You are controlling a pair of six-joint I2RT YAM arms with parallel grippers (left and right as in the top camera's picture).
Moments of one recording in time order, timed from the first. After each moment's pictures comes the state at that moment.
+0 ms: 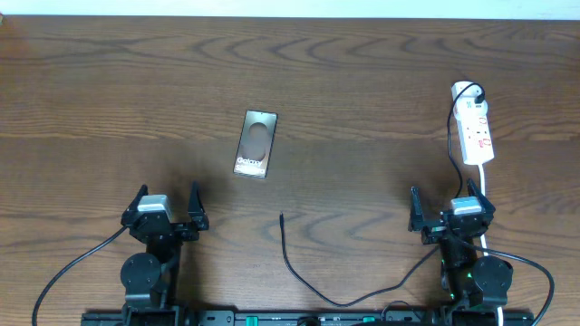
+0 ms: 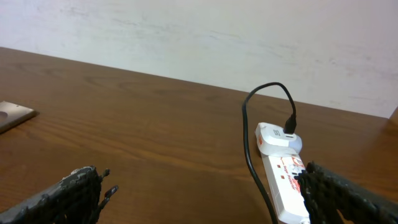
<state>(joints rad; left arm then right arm) 0.00 0.01 0.02 -0.12 -0.01 -0.09 -0.03 0.01 0.01 -0.06 -0.14 -0.14</state>
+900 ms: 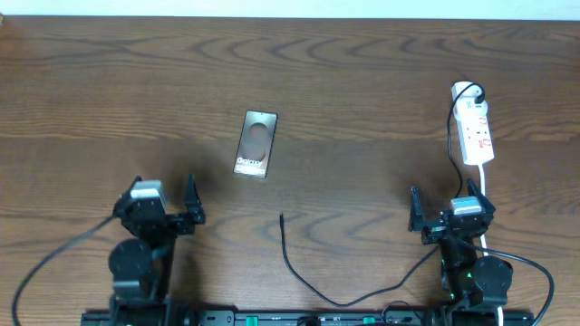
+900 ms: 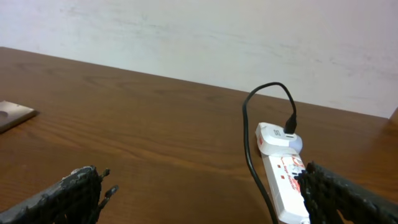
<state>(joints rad) 0.00 0.26 0.24 -0.16 0.00 -0.08 -0.03 0.01 0.01 -0.06 -0.14 -0.14</state>
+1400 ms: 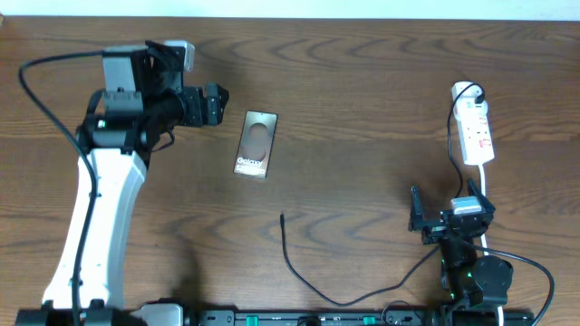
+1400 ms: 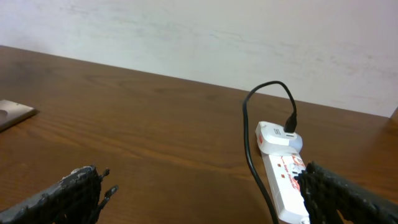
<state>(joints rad) 0.00 1.45 1.31 -0.67 0.37 -0.03 -0.03 0.02 0.01 -0.06 -0.14 -0.14</state>
